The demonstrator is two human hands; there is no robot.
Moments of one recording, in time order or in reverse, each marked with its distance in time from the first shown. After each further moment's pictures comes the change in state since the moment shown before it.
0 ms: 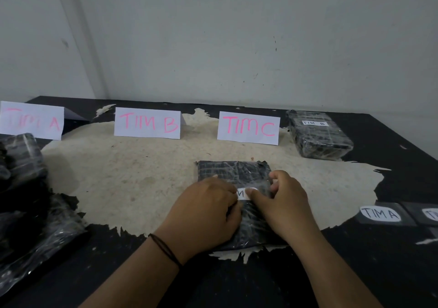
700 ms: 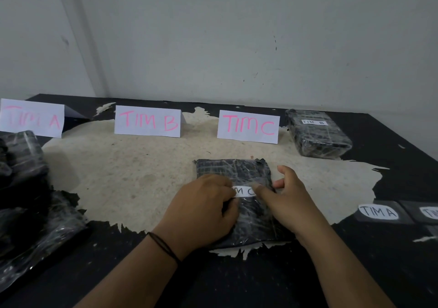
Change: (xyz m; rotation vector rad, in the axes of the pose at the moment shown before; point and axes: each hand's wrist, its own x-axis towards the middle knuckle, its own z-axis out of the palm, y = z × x) left_hand -0.003 -0.003 0.003 -0.002 0.096 -0.044; right_hand 0.005 0.006 -0.010 0.160 -0.119 0.110
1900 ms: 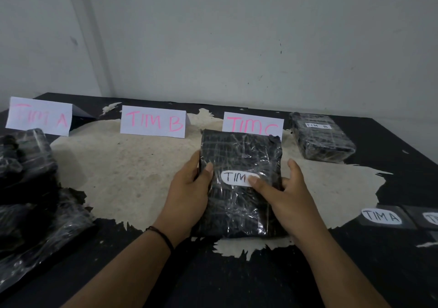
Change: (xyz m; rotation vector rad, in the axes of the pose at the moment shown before) left_hand 0.004 -0.015 0.001 -1.056 0.278 -0.553; right_hand -0.009 -0.011 0.003 0.330 -0.028 -0.017
